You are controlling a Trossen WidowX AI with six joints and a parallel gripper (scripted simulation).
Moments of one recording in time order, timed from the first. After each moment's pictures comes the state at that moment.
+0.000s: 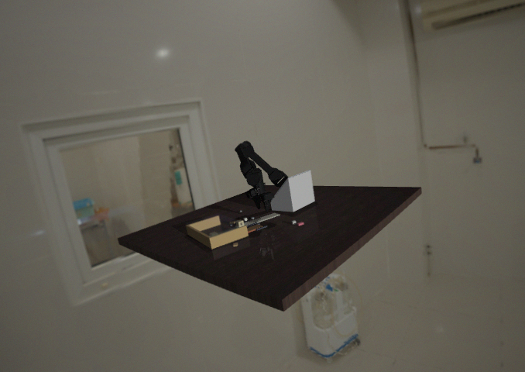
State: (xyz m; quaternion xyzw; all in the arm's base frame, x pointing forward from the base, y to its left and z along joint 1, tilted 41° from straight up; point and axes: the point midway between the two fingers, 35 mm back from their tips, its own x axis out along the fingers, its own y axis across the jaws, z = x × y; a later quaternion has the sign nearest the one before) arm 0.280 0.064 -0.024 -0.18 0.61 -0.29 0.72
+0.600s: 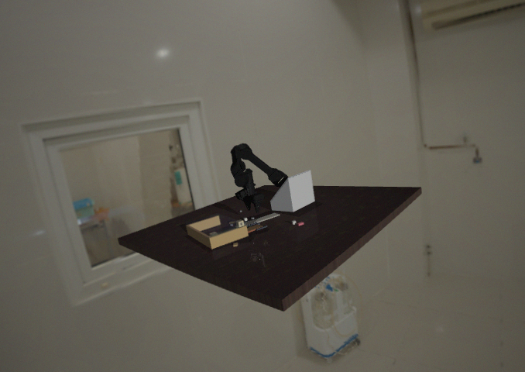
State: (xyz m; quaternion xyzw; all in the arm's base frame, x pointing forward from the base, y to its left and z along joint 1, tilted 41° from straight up) arm 0.338 0.067 -0.005 -0.18 0.60 -0.29 0.72
